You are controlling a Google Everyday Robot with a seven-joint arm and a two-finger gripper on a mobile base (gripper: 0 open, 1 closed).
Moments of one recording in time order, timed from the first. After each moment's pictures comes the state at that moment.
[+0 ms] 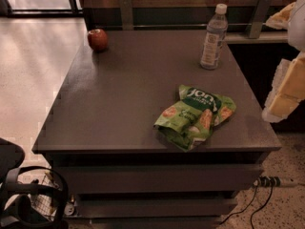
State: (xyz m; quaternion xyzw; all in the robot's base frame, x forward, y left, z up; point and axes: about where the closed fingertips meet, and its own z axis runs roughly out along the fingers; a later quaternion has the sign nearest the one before) arm 0.436 -0.206 1.009 -0.60 0.77 -0.07 0.20
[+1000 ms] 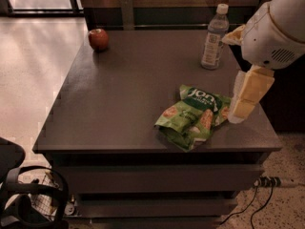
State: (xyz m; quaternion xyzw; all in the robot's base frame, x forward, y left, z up) arm 0.476 -0.163 0.957 -0.66 0.72 -0.01 0.21
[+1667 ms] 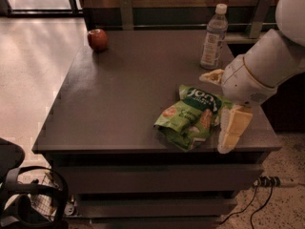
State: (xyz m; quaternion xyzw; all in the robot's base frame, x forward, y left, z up) arm 0.465 -0.141 0.868 -0.72 0.66 0.08 0.21
